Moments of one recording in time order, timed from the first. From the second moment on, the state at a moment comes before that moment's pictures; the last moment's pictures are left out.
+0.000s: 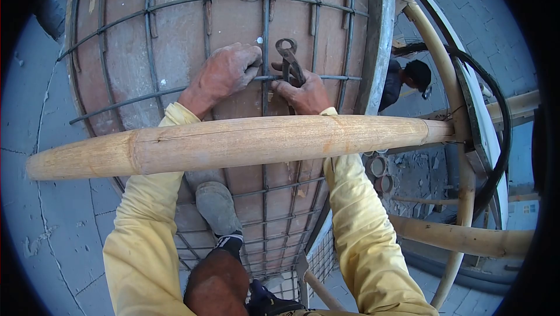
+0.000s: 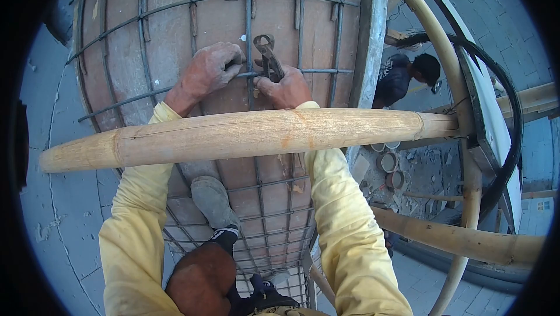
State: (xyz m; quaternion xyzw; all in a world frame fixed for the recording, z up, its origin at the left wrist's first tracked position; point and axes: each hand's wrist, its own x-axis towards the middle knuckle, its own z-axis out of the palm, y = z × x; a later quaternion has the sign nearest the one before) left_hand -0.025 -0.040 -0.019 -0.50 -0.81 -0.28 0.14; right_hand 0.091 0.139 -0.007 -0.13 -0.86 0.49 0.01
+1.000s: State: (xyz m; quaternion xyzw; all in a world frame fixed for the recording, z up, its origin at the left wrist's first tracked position) left_hand 0.002 -0.023 0.015 -0.24 -0.90 -0.36 -0.06; right_hand 0.122 0.120 -0.004 -0.23 -0.81 0.53 0.06
